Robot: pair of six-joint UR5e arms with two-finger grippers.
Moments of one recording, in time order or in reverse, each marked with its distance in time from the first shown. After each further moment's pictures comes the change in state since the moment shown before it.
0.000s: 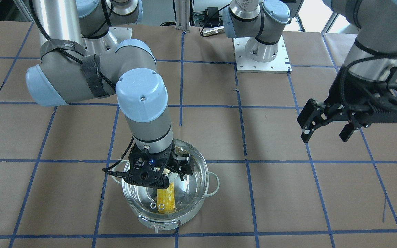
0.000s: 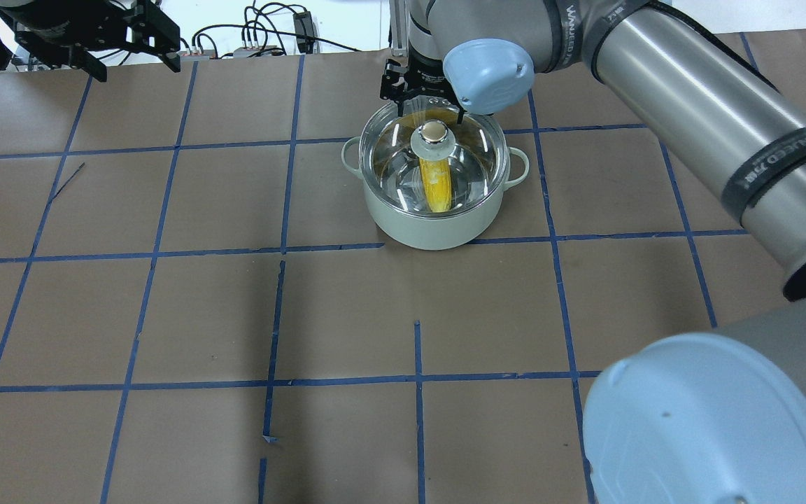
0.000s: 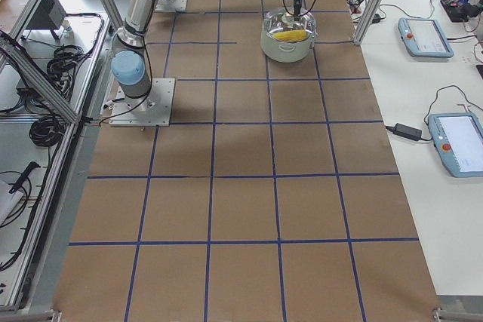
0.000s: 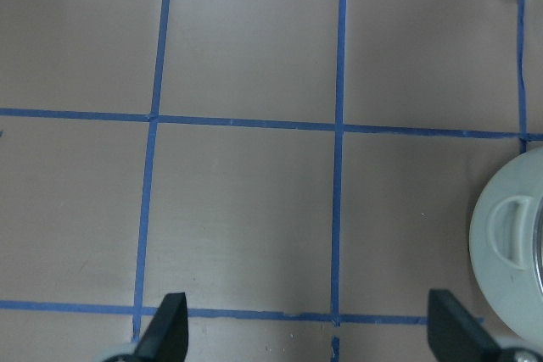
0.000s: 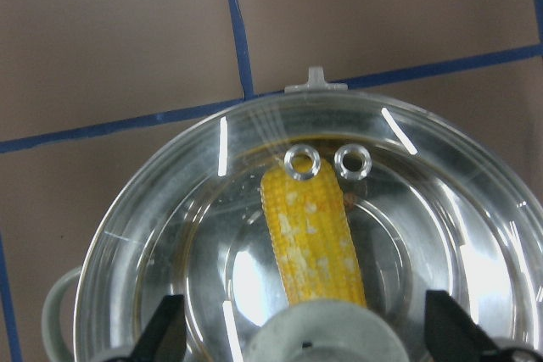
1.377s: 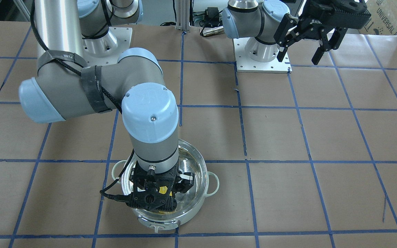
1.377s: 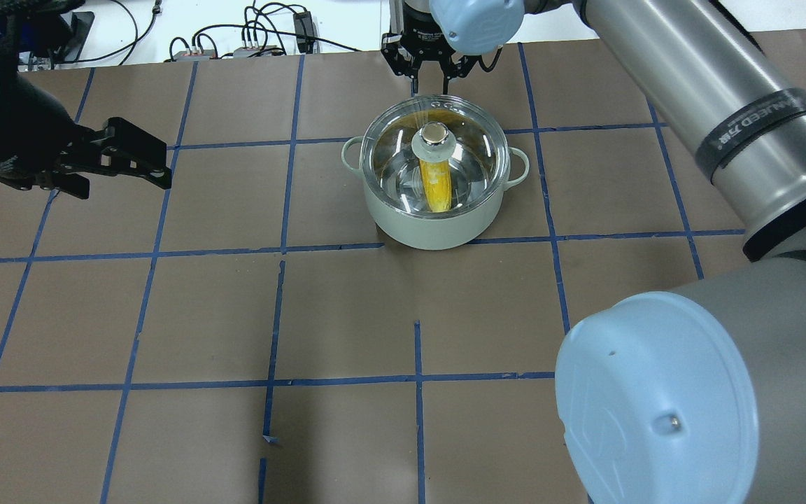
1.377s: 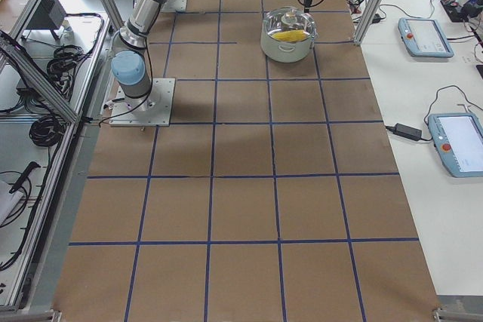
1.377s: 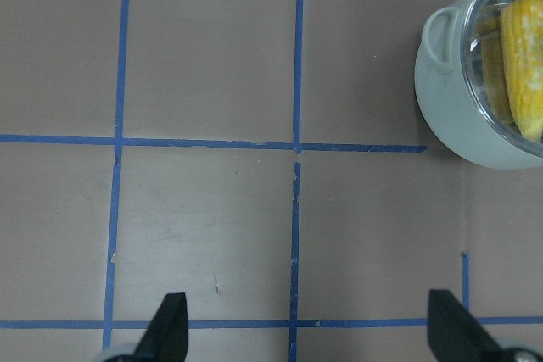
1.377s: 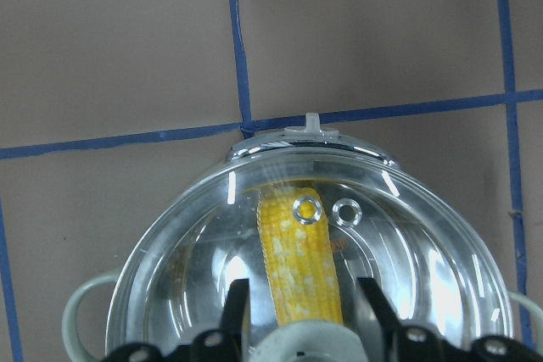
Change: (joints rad) left arm 0.034 0.309 -0.267 -0.131 -0.058 0.067; right arm -0.009 0.041 -0.220 0.251 -0.014 -0.098
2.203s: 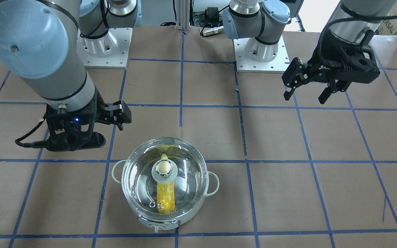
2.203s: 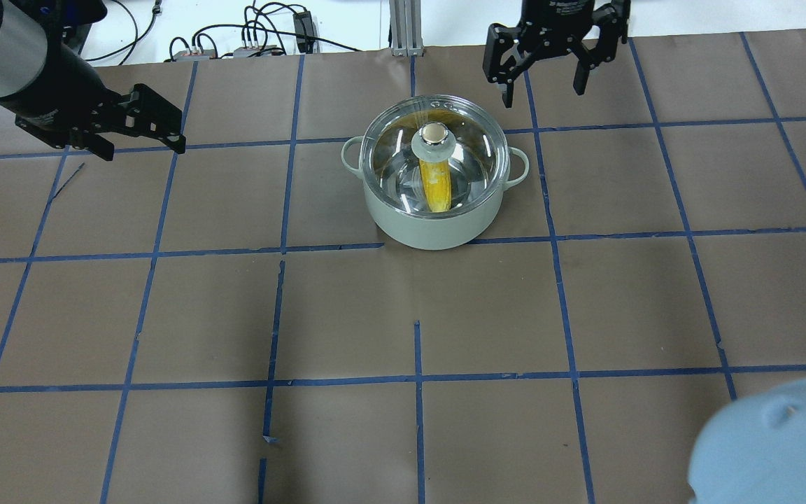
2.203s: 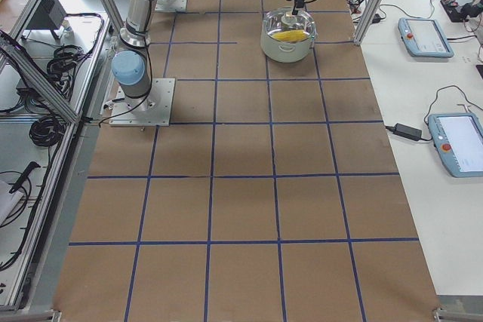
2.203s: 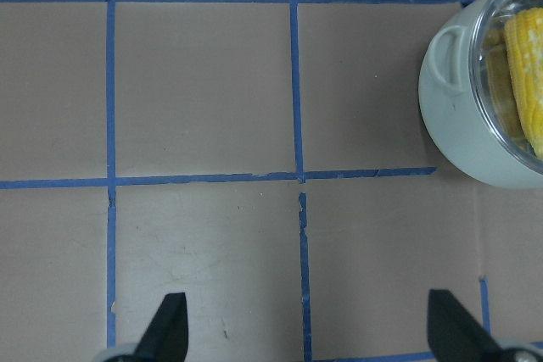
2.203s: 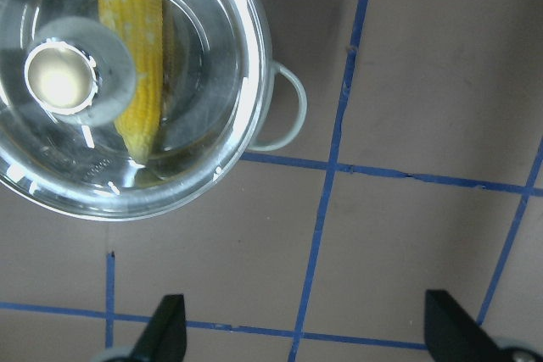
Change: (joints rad) left arm 0.006 -0.227 0.085 0.083 -0.012 0.037; right arm -0.172 -0.277 0.181 0.334 0.000 -0.387
